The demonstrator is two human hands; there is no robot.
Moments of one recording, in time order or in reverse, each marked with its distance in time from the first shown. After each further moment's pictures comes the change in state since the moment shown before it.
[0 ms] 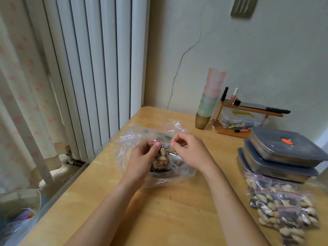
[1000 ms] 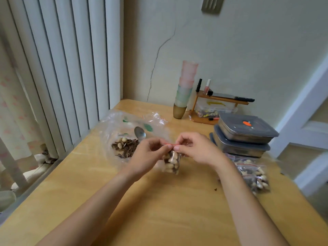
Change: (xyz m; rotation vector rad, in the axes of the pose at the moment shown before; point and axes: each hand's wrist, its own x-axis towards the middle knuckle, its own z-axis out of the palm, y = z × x) left_hand -0.028 -0.008 0.053 0.255 -0.366 0.037; right_hand -0.071 0.018 -0.076 -0.034 -0.160 0.125
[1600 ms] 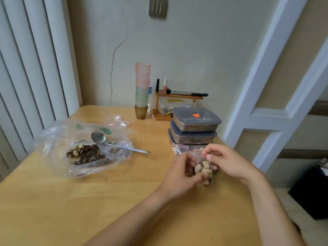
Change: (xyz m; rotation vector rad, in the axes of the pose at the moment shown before) left_hand -0.026 0.003 0.207 0.136 -0.254 0.104; right_hand -0.154 0.102 -0.114 0.075 0.191 0.265
